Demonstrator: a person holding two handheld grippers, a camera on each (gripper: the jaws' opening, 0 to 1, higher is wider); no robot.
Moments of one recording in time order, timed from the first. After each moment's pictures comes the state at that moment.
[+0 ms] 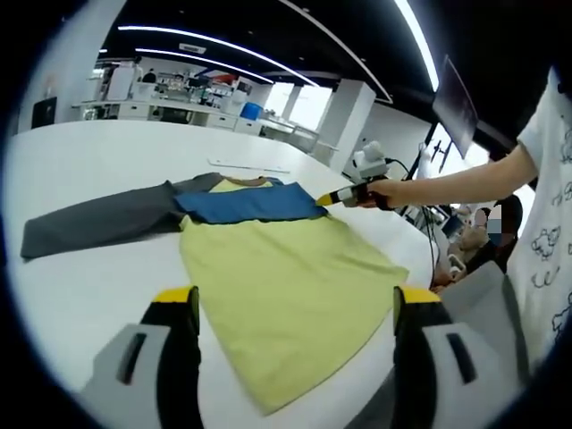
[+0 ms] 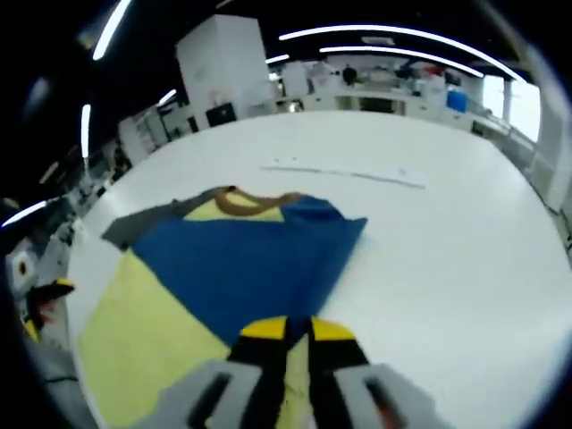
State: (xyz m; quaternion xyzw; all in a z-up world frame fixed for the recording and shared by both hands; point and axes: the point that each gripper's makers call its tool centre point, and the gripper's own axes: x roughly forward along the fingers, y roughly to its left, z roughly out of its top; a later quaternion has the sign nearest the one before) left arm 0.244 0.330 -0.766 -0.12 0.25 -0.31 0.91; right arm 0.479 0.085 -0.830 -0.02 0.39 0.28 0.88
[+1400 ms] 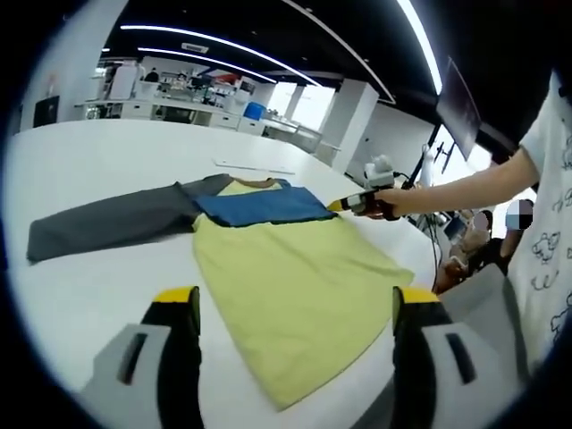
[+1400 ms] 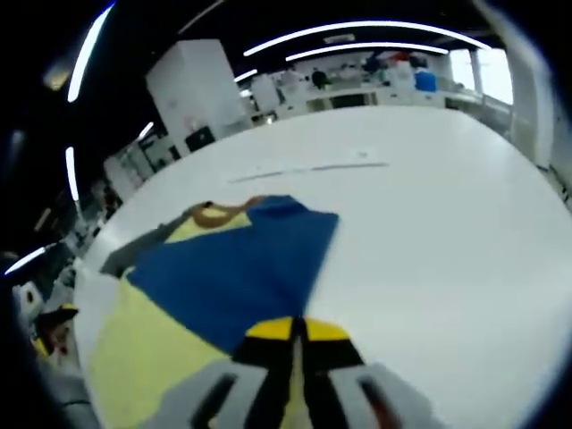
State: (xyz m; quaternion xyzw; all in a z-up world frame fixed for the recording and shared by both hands) left arm 0.252 0.345 -0.759 -0.13 0.25 -0.30 0.91; right arm 0.486 0.056 -0.838 0.08 0.39 0.25 0.88
